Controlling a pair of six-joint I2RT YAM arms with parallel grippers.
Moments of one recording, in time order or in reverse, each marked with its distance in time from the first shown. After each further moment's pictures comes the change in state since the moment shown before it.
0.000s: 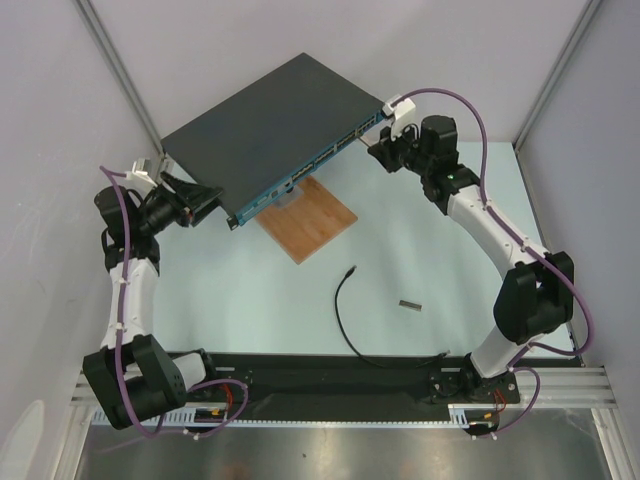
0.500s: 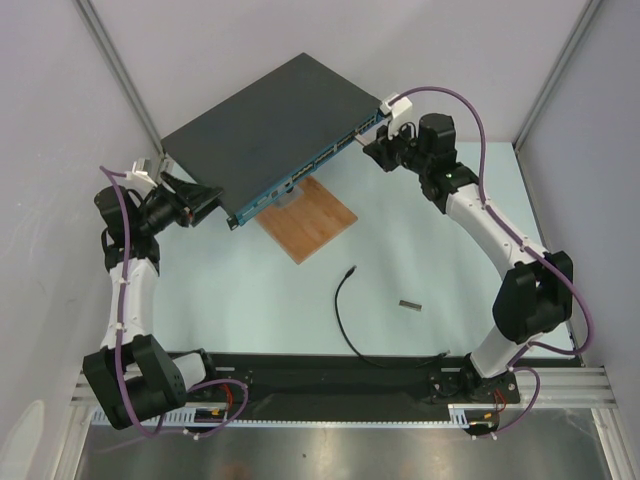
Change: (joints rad) left arm 0.000 0.000 0.002 -0.006 0.000 0.001; right arm 0.006 0.005 0.018 -0.002 -0.034 0.011
